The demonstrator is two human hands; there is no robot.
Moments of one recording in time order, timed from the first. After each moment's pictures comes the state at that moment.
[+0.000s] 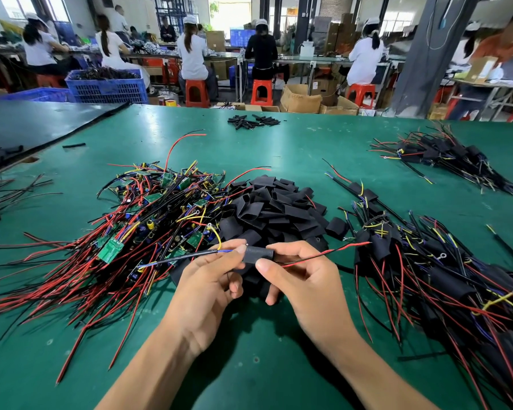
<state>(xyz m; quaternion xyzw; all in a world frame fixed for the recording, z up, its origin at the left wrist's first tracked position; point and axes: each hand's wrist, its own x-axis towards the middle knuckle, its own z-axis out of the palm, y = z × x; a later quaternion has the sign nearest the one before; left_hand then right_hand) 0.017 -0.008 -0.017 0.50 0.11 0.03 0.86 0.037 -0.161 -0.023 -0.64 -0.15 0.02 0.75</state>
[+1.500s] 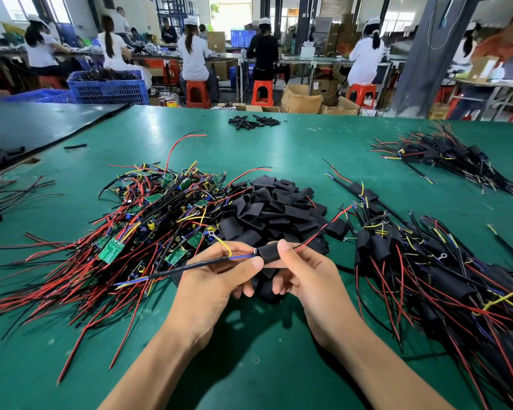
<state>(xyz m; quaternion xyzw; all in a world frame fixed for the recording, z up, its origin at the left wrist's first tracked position) 0.012 -0.009 -0.017 0.63 0.00 0.10 0.77 0.047 -0.164 -0.021 -0.60 -0.09 0.10 0.79</state>
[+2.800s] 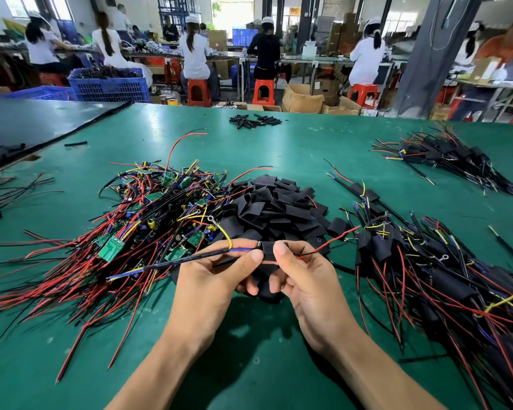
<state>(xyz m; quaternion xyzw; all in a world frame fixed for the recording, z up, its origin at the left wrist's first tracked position) 0.006 -0.017 -0.010 0.62 0.00 0.17 0.76 0.038 -0.156 -0.015 -0.51 -0.08 0.10 0.85</state>
